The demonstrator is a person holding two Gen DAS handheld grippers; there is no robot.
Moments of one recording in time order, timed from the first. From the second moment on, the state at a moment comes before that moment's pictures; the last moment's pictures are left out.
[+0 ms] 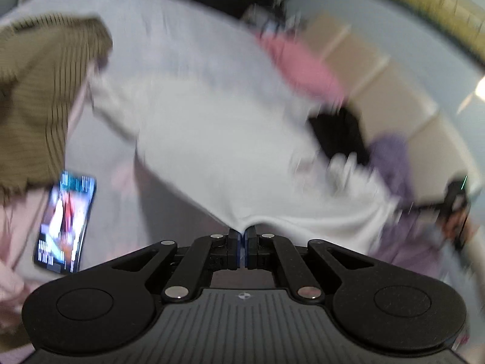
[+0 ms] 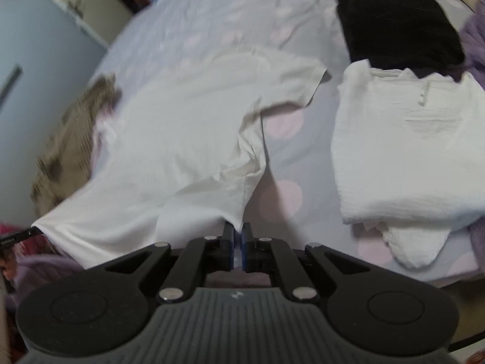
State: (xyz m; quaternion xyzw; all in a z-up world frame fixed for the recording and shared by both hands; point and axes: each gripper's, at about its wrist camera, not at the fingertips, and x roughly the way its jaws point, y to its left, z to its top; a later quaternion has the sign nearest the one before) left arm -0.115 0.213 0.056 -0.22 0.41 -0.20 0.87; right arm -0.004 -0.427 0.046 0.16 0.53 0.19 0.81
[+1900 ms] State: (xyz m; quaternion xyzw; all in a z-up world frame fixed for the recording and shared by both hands) left arm 0.141 0.176 0.340 -0.23 0.10 -0.11 0.96; right arm 0.156 -0.379 0.336 0.16 0.06 0.11 0.98
